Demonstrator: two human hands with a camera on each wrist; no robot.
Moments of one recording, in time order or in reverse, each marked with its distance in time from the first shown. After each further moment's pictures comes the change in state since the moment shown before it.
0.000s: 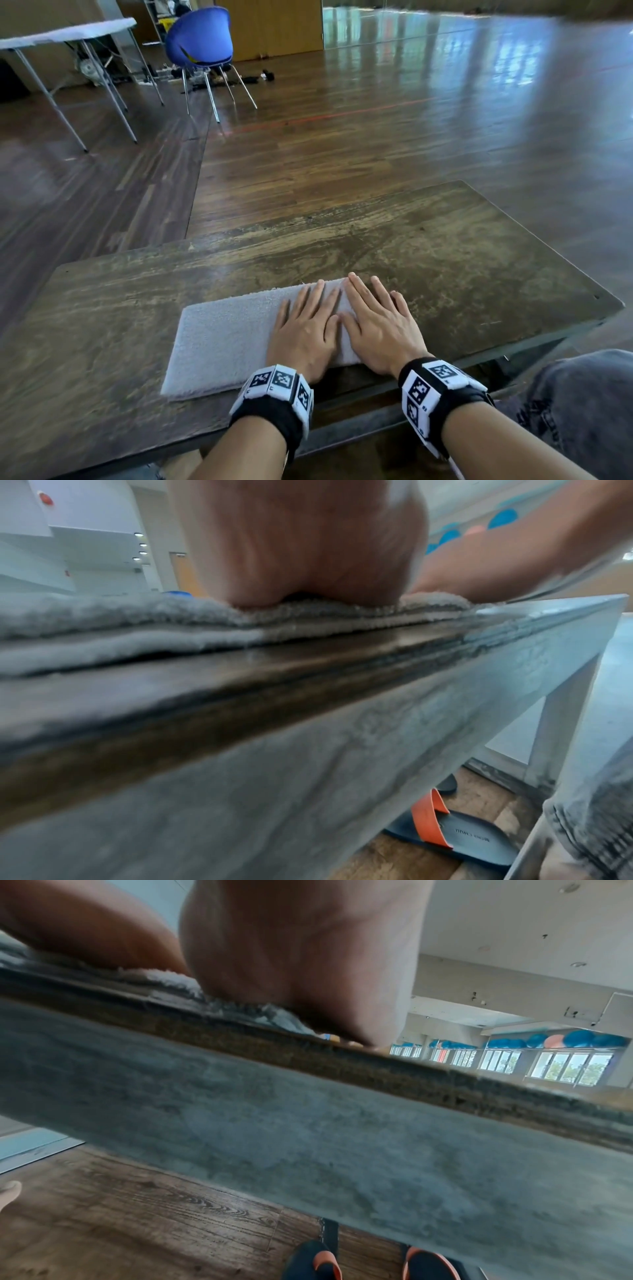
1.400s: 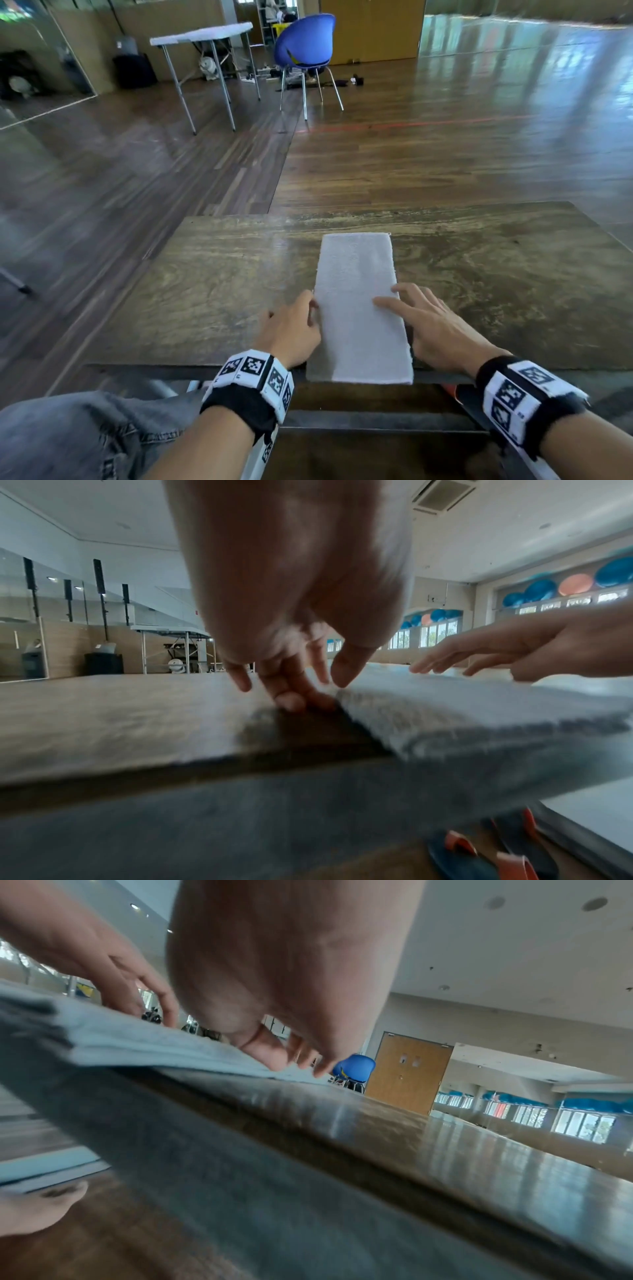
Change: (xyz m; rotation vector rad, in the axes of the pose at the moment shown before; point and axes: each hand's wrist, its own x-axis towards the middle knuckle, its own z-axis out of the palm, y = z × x) left_hand -0.110 -0.081 -0.062 -0.300 0.066 -0.384; right_hand -0.018 -0.041 -0.023 -0.045 -0.163 -0.430
